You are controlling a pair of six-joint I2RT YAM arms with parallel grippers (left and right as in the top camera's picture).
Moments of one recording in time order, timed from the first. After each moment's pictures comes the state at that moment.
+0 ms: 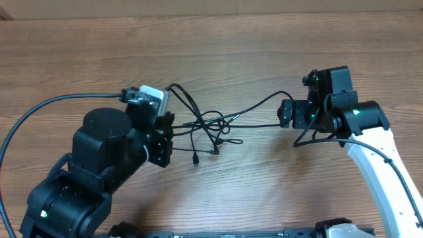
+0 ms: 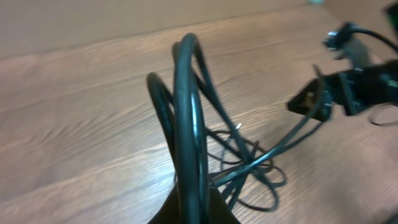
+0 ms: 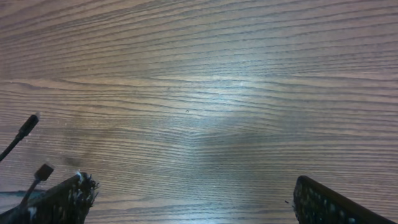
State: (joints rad) left arm -0.48 0.95 1.40 -1.03 0.03 -0.18; right arm 0.16 1.33 1.14 -0.93 -0.07 0.20
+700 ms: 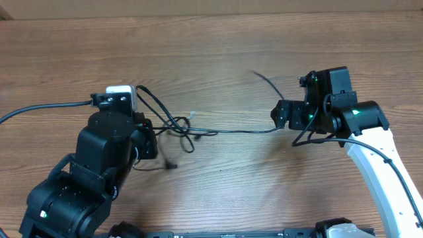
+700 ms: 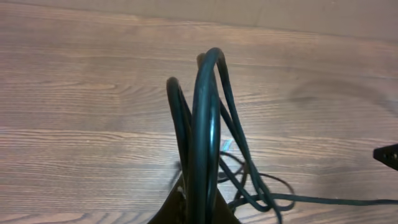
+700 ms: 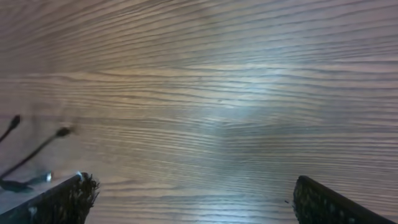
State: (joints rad) left arm -0.48 0.95 1.40 -1.13 -0.28 -0.42; right arm 0.17 1.33 1.14 -0.94 -0.20 0.24
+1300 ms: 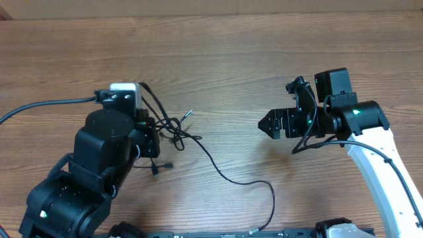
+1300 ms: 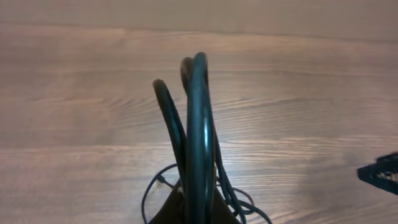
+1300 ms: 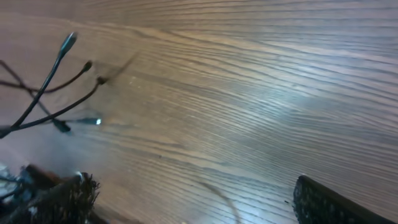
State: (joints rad) left arm -0.47 0.95 1.40 -1.07 -0.22 -0.35; right arm 0.16 1.33 1.14 -0.99 -0.48 0.07
